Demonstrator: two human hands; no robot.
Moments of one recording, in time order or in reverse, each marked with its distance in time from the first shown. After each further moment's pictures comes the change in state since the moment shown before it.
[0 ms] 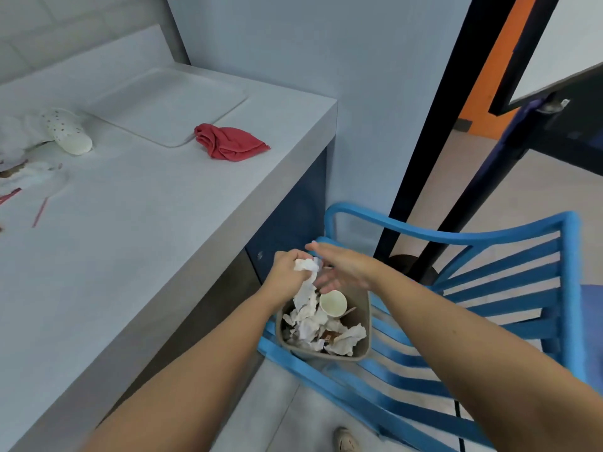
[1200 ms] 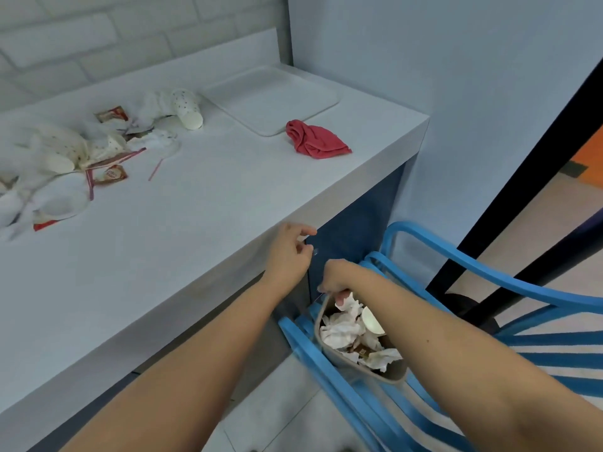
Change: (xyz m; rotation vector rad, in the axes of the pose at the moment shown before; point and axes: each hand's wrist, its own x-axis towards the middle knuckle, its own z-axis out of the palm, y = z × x) left_hand -0.041 -0.003 -0.060 0.052 0.526 0.143; right_hand 0.043 -0.035 0.091 -1.318 -0.088 0.233
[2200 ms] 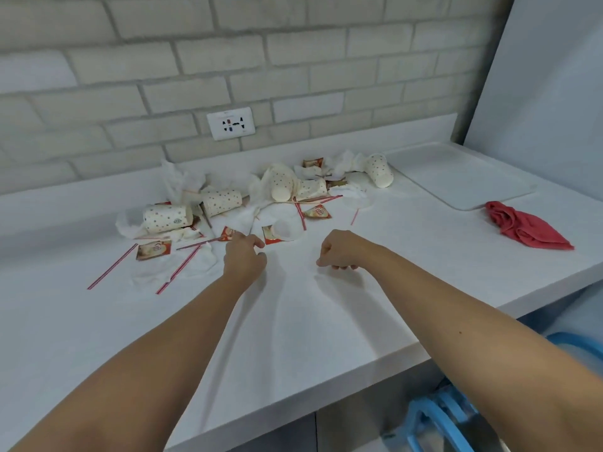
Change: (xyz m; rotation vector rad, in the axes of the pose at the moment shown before) left_hand -0.026 -0.176 -0.380 0.413 0.461 -0.373; right_hand -0.056 -0.366 -0.046 -0.116 0.265 -0.513
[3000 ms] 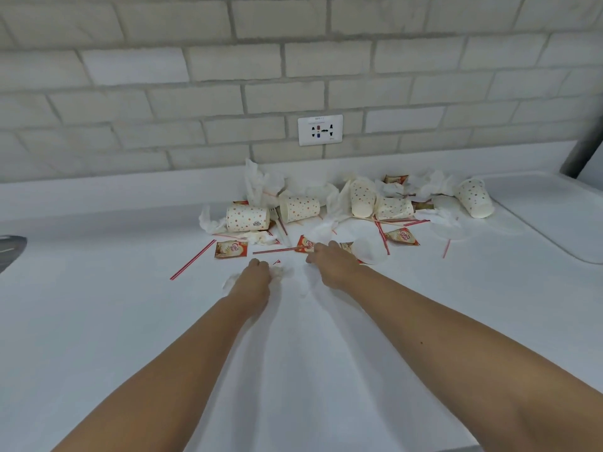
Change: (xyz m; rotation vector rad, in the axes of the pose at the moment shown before) left_hand 0.016 -0.123 -0.055 0.361 -0.122 -0.064; right_hand 0.108 -0.127 0.071 -0.518 0.157 -0.376
